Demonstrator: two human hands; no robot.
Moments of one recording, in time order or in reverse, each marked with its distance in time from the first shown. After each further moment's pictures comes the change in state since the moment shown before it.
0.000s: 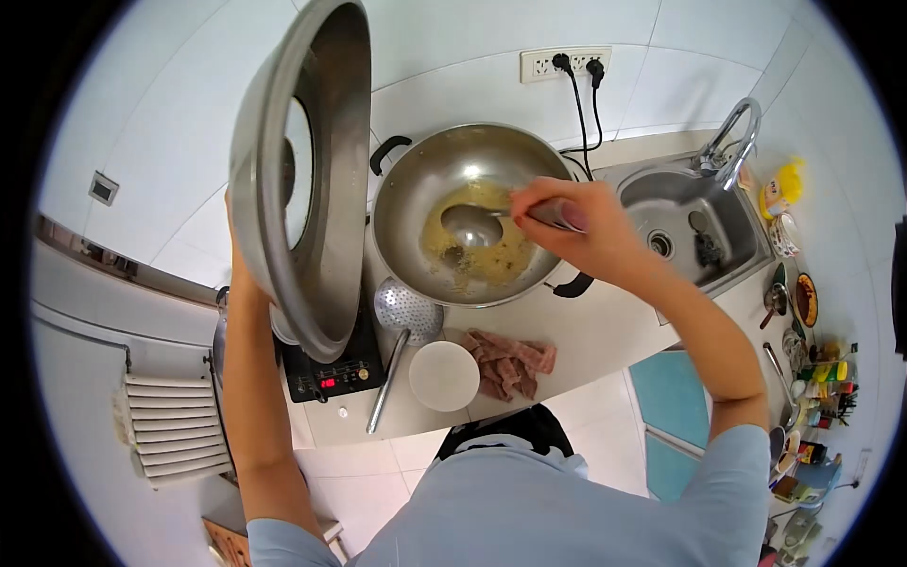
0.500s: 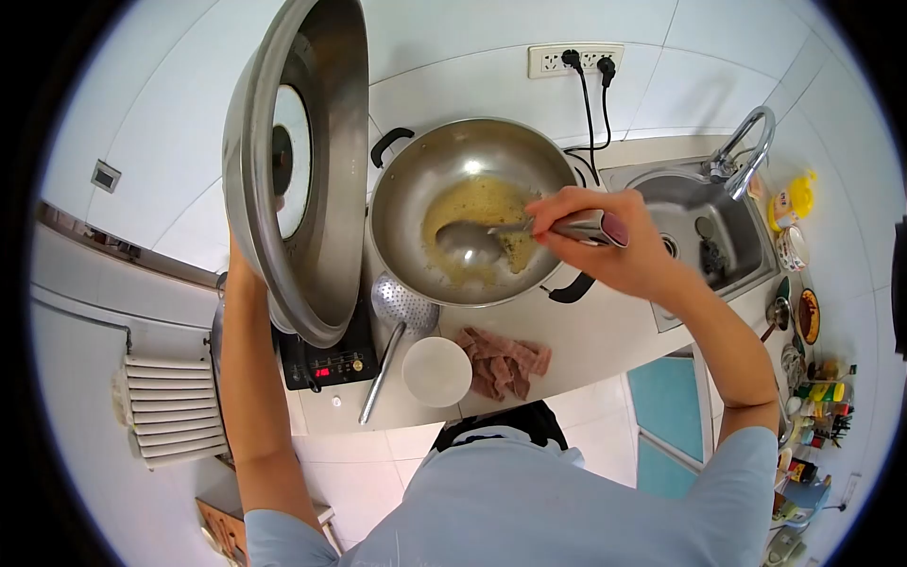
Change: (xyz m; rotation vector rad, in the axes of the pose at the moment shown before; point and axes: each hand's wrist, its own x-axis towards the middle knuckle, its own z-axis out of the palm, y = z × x) left_hand -0.013 0.003 0.006 -0.021 0.046 -0.018; right_hand -0.008 0.005 -0.025 0.125 -0.165 -0.068
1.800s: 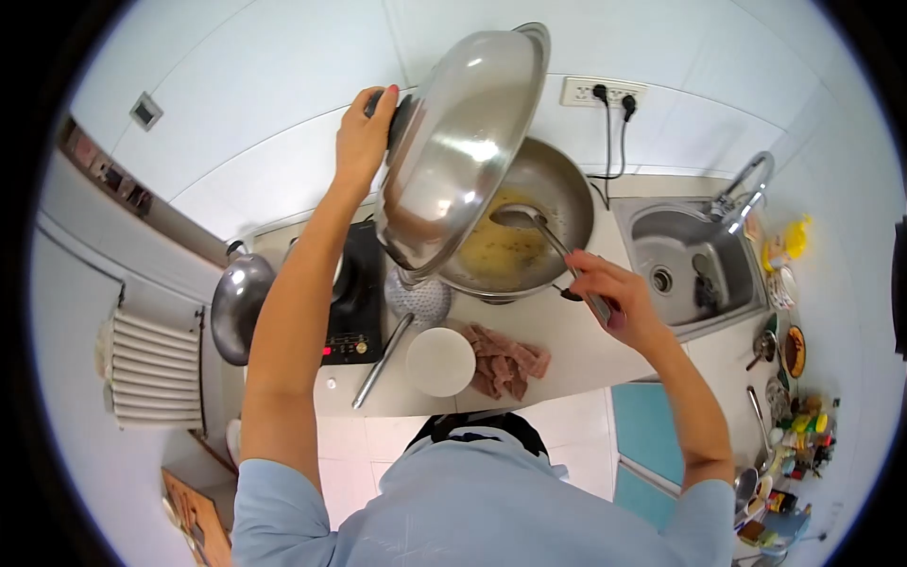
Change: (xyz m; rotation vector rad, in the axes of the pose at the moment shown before) left_hand 0.024 0.008 0.065 0.199 0.052 -0.012; right_hand -0.070 0.030 0.017 -0.402 -0.114 -0.165
